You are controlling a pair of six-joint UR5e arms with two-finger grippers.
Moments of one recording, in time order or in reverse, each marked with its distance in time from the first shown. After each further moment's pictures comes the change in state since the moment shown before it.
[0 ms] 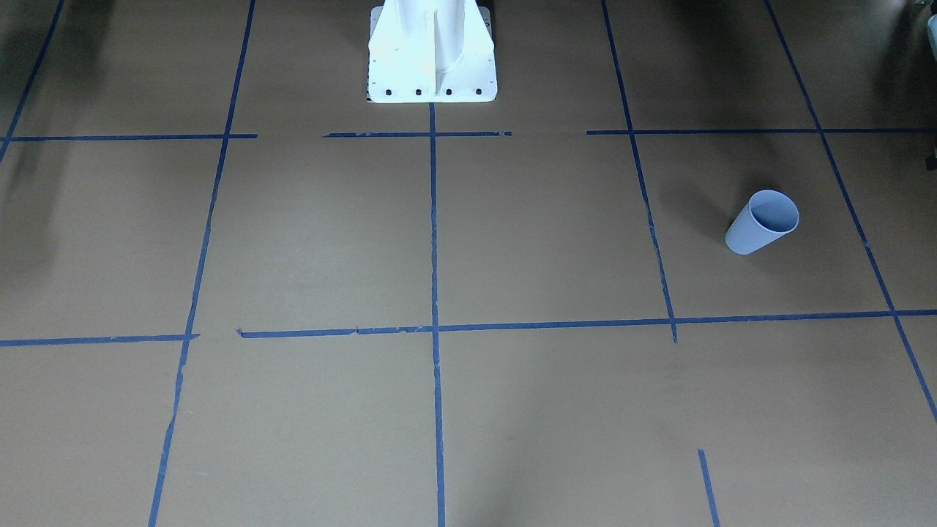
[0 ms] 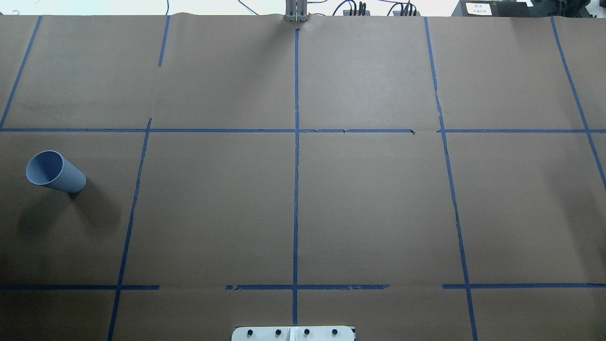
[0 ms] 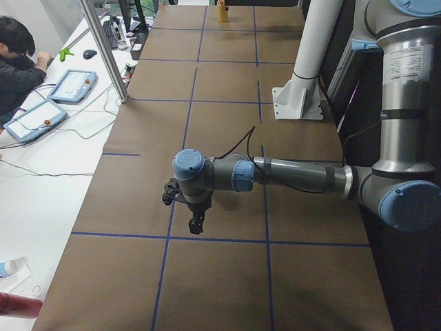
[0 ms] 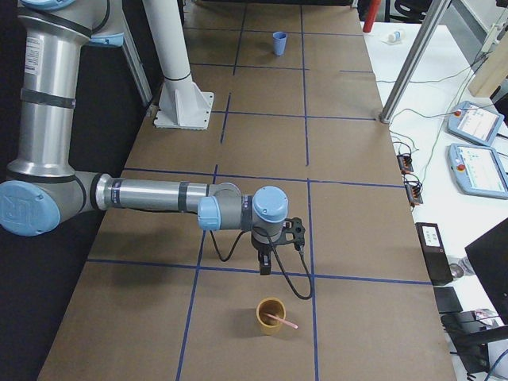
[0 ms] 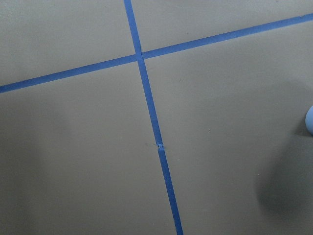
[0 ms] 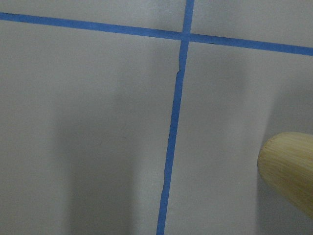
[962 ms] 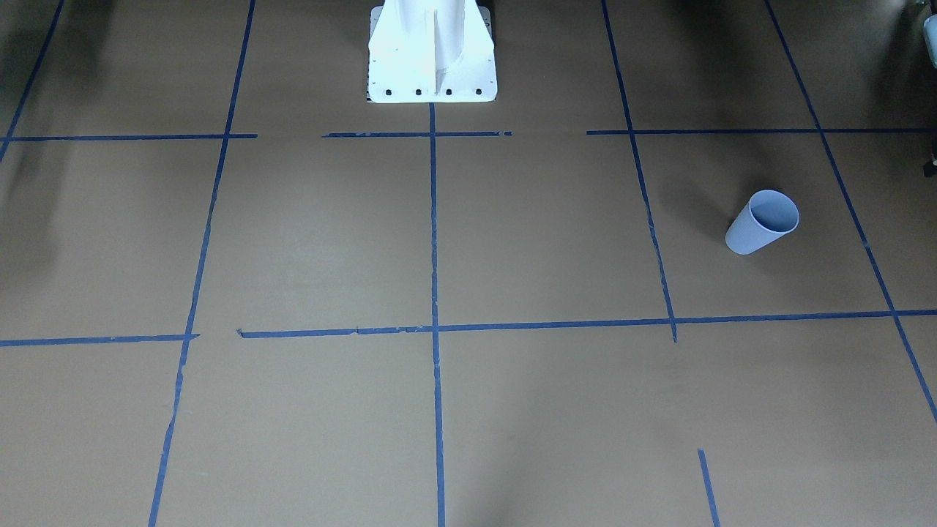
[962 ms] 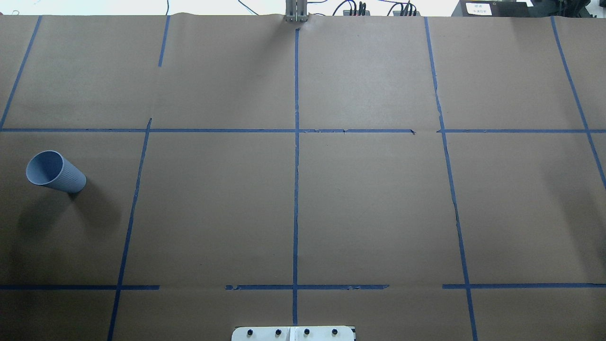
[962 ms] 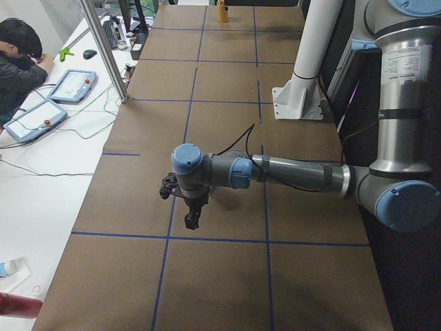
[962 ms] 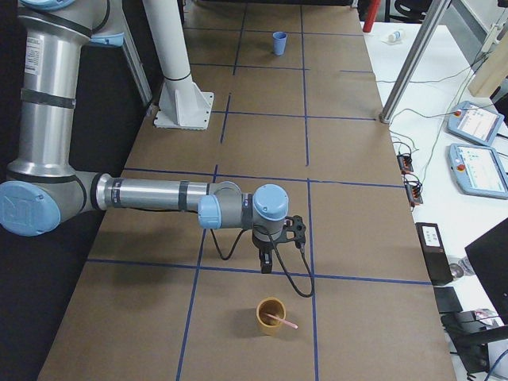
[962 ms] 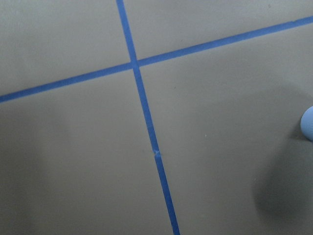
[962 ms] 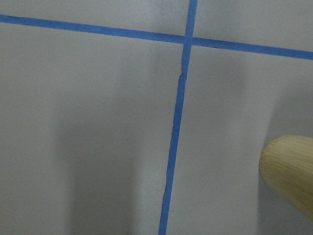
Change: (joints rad) left arm 0.015 -0.029 0.000 -0.073 0.007 -0.008; right arm 0.000 0.002 0.008 0.002 0.000 0.001
